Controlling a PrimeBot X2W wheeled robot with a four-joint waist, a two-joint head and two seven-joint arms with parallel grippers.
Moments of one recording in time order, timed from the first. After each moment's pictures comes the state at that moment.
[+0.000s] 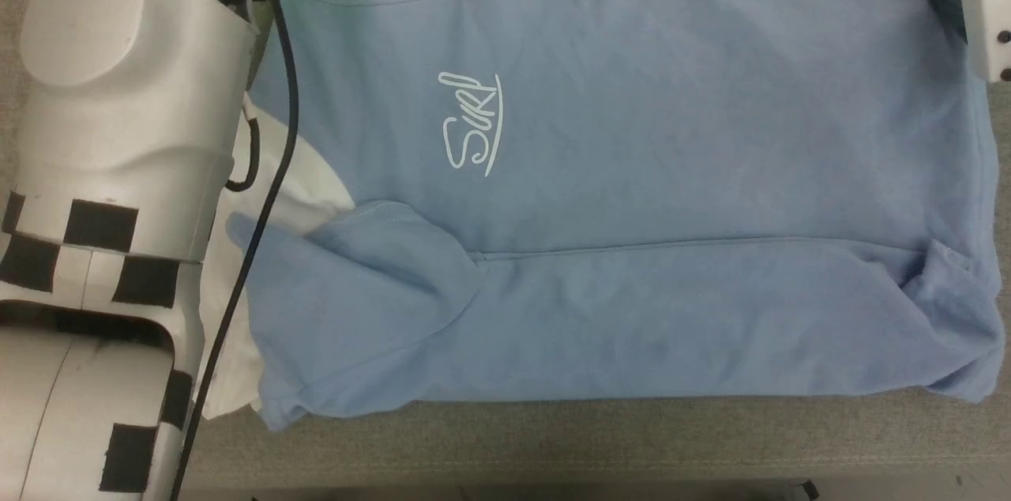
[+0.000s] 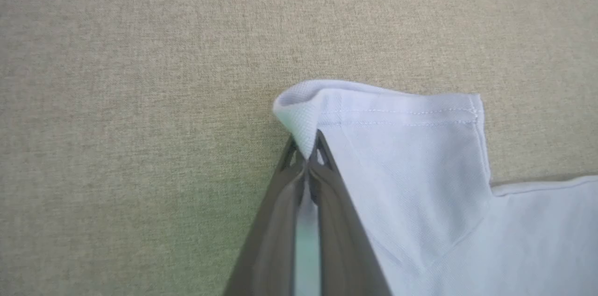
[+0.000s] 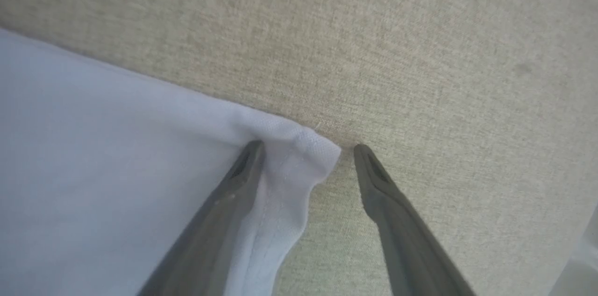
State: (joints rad) left arm -1.28 0.20 -0.34 0.63 -0.55 0.06 0.74; right arm -0.97 -0.48 0.19 0.31 0.28 0.13 1.13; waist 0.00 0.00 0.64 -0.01
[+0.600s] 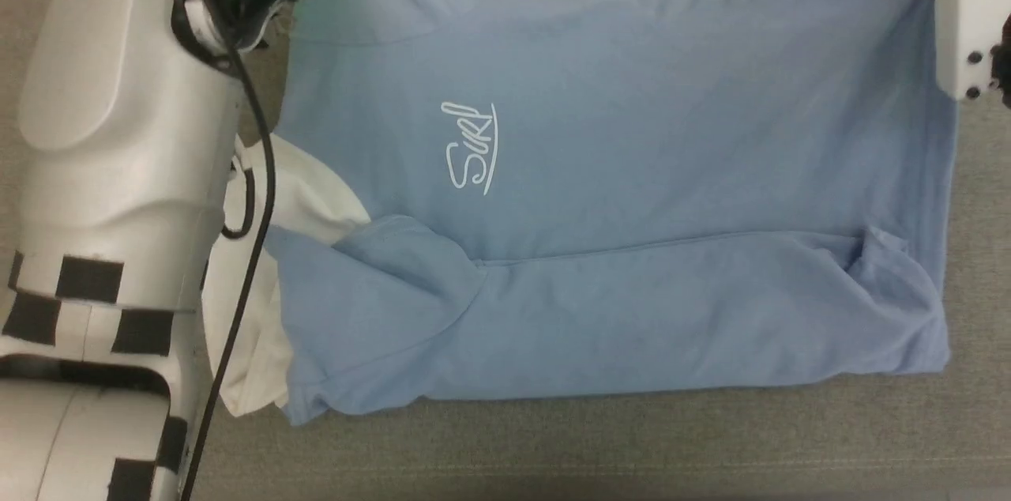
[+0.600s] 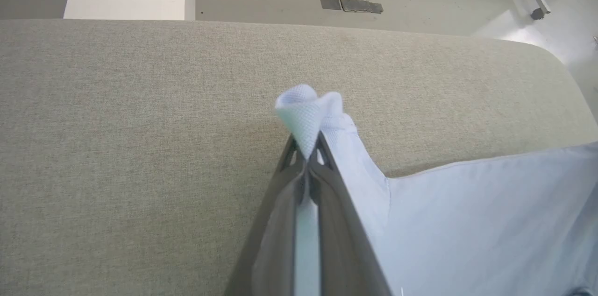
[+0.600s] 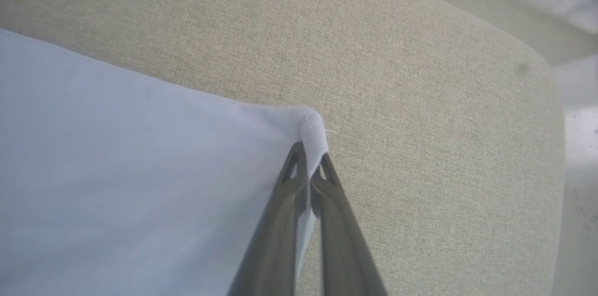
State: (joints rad) left arm -1.15 0.23 -0.29 0.52 -0.65 0.02 0.68; right arm -0.91 -0.45 0.16 0.31 0.33 0.13 0.89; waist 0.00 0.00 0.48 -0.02
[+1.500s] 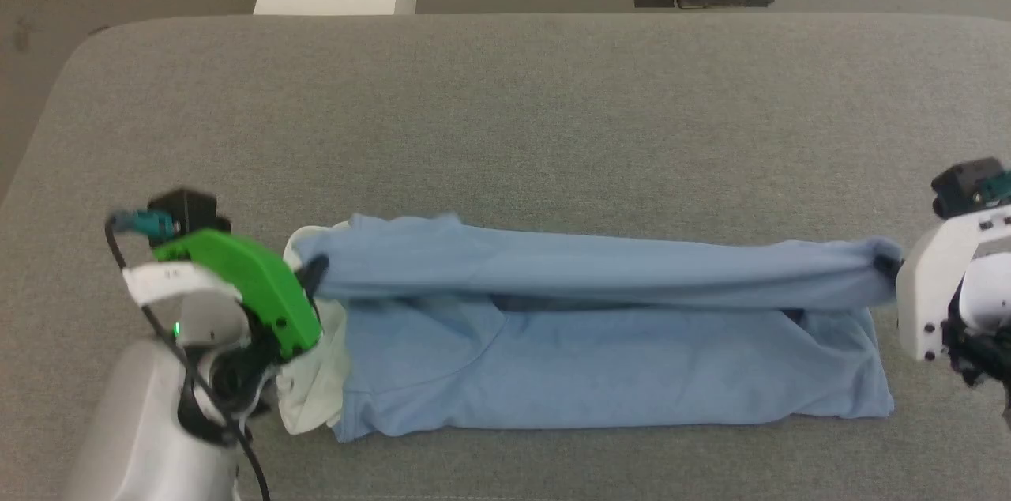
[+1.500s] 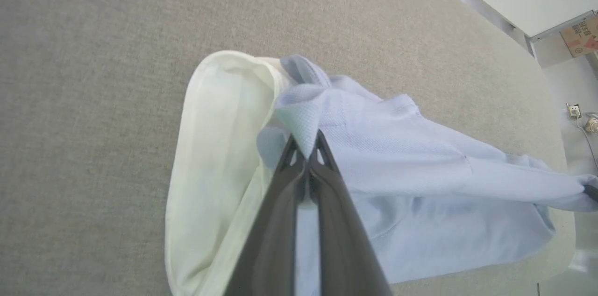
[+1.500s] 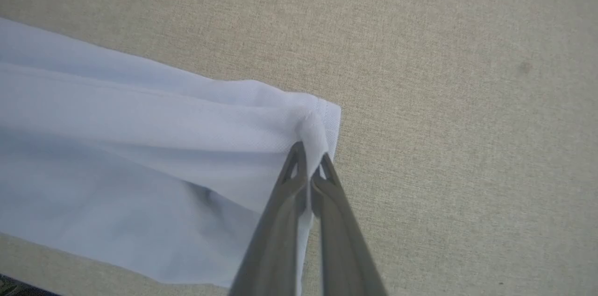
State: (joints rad) left arm -0.33 0.30 -0.16 0.10 -0.79 0.16 0.62; right arm -0.40 -0.49 0.14 0.33 0.46 0.13 0.68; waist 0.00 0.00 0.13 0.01
